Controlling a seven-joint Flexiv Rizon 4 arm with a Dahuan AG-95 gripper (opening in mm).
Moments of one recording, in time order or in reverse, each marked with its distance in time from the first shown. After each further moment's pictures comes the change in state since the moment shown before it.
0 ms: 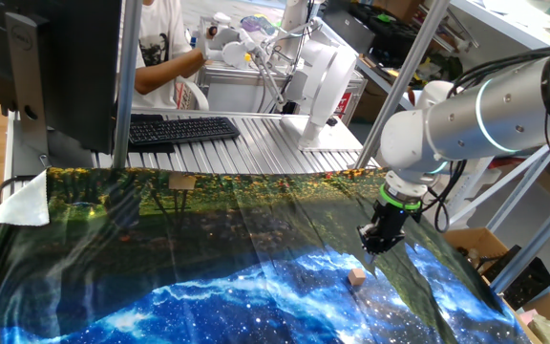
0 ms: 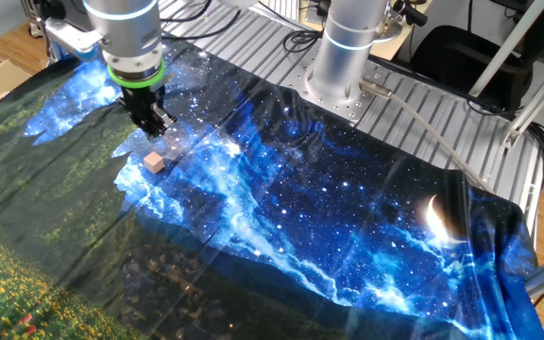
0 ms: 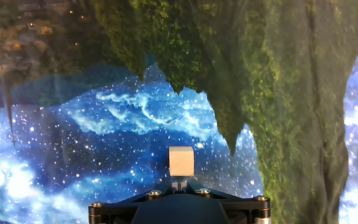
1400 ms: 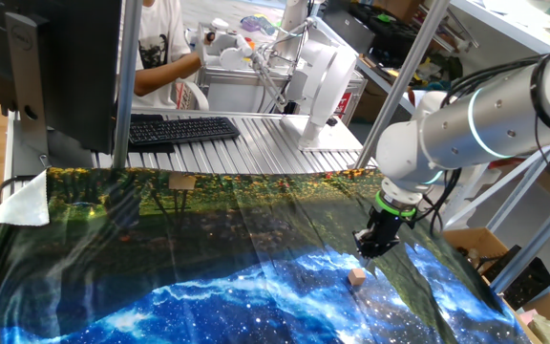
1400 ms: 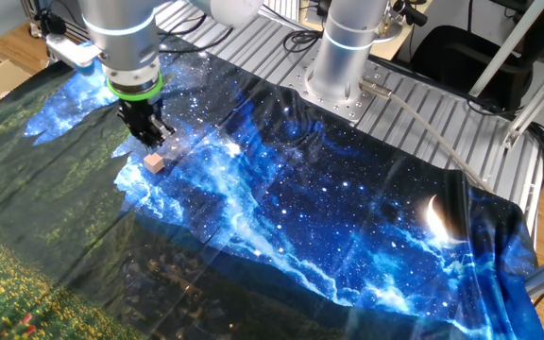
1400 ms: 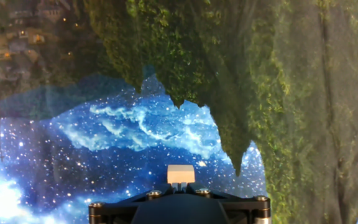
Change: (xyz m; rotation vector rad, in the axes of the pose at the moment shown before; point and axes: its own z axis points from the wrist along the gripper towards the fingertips) arm -0.011 0.002 0.026 -0.003 -0.020 -0.001
